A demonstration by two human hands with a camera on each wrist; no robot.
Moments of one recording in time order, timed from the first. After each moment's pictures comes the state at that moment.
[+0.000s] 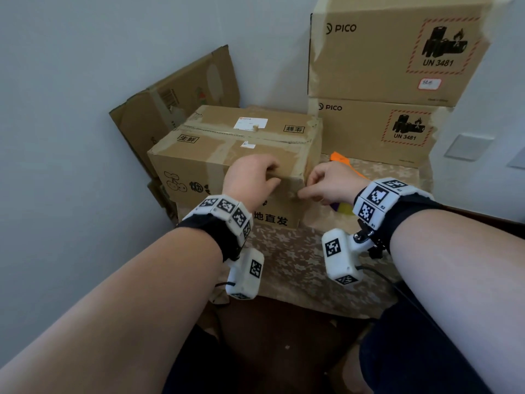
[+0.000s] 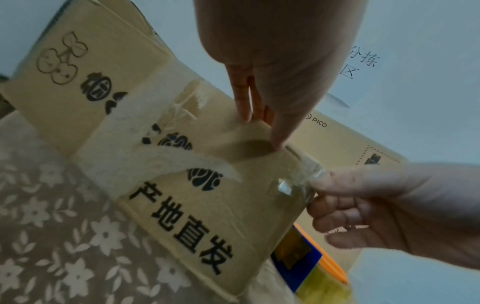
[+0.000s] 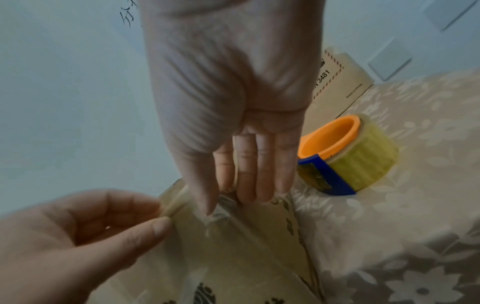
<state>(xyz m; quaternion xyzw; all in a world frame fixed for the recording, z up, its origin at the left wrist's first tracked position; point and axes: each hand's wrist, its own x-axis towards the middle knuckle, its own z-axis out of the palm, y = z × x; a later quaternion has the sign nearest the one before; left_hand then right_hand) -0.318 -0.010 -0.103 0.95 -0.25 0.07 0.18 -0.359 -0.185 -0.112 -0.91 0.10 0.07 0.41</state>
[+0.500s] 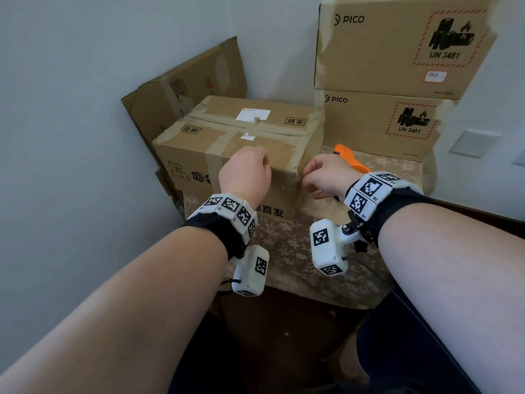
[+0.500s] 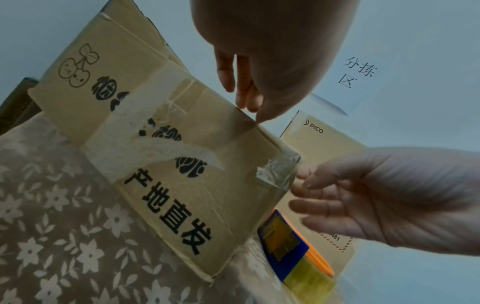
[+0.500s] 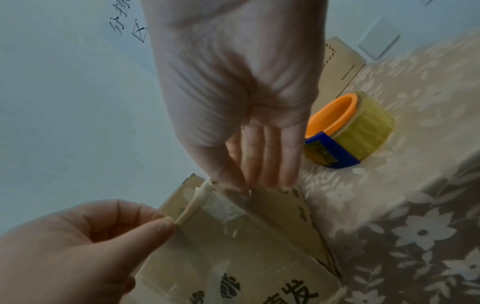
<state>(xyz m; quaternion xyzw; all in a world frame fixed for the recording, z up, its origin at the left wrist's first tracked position) -0.340 -0.001 -0.107 0.96 -0.15 0.13 0.21 -0.369 -0.162 -0.111 -0.85 0.17 0.05 0.49</state>
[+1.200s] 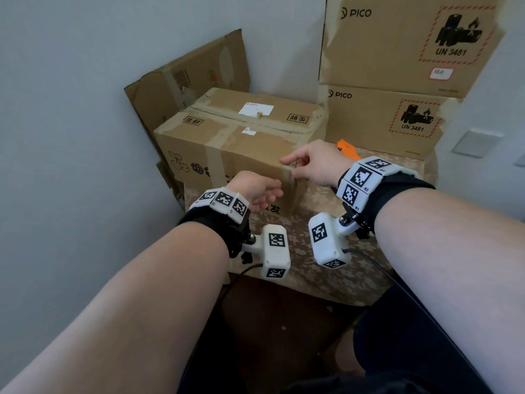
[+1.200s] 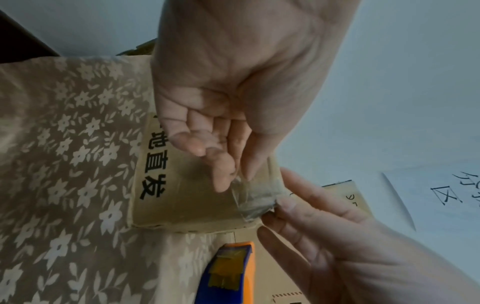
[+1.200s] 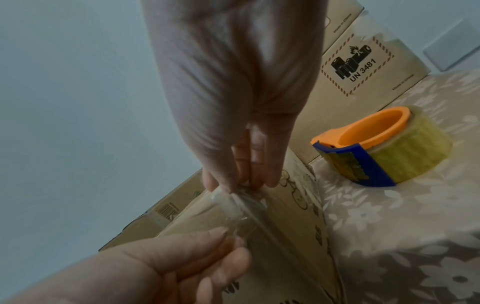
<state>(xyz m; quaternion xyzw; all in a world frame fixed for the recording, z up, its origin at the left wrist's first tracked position) -0.349 0.002 -0.122 0.77 0.09 -0.28 0.56 -0.360 -0.154 -0.100 -0.95 -0.01 0.03 0.32</state>
